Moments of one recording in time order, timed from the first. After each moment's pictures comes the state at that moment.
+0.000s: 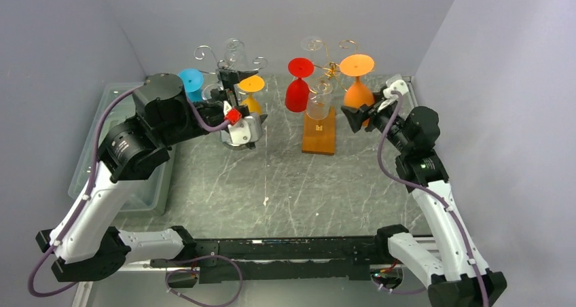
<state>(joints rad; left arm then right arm) -0.81 1.16 1.79 -0.71 0.26 0.96 0.24 0.87 0.97 -0.05 -0.39 -0.09</state>
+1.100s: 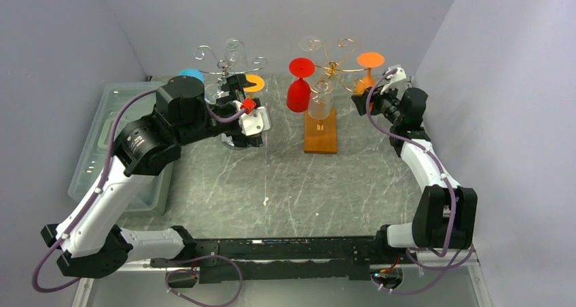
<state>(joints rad) -0.81 1.18 1.75 -0.81 0.15 0.79 -0.07 1.36 0.91 0.33 -0.51 -0.02</state>
